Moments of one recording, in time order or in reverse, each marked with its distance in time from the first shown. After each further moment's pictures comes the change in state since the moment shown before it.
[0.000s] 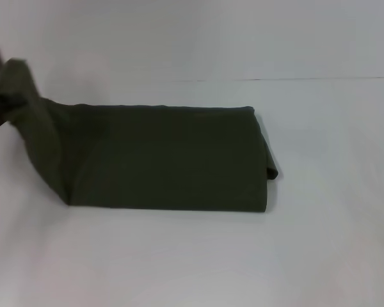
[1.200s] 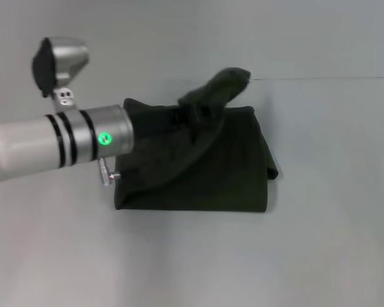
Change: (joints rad) left arm -0.138 -0.104 0.795 -0.010 -0.298 -0.213 0.053; right arm -0.006 0.009 -0.013 0.002 -0.001 -0.016 -0.001
